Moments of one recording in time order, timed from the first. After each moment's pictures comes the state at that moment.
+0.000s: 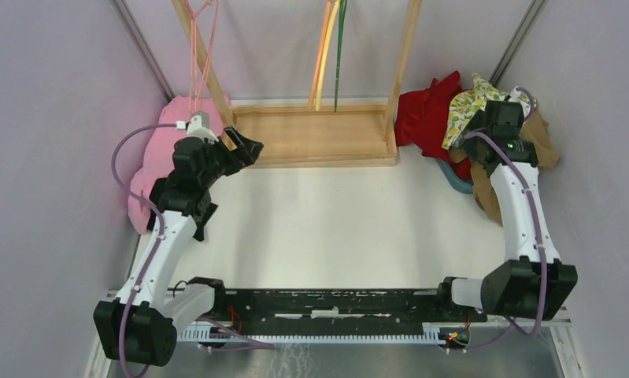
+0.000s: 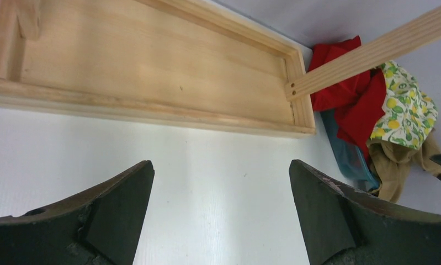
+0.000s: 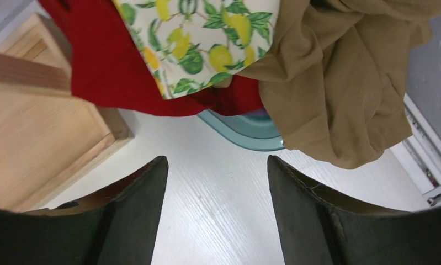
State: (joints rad) left arm -0.12 1.02 0.87 -0.15 0.19 -0.58; right arm -0.09 1.26 1.30 -0.73 0.26 0.44
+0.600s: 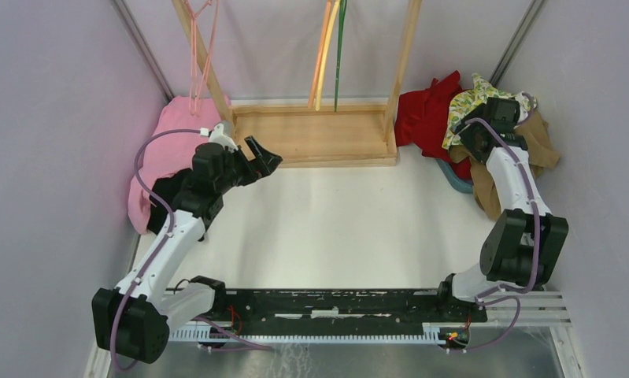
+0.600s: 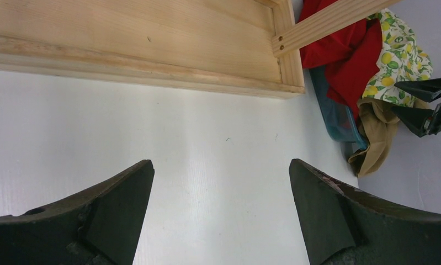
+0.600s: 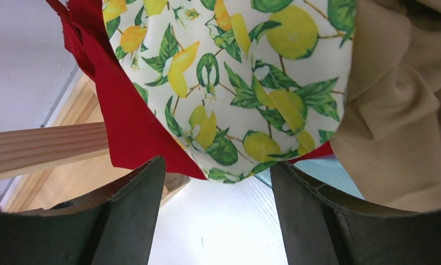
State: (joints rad) left arm -0.24 1.04 0.81 -0.15 0.21 -0.64; right arm -0.20 1.50 1.27 -0.45 0.10 0.68
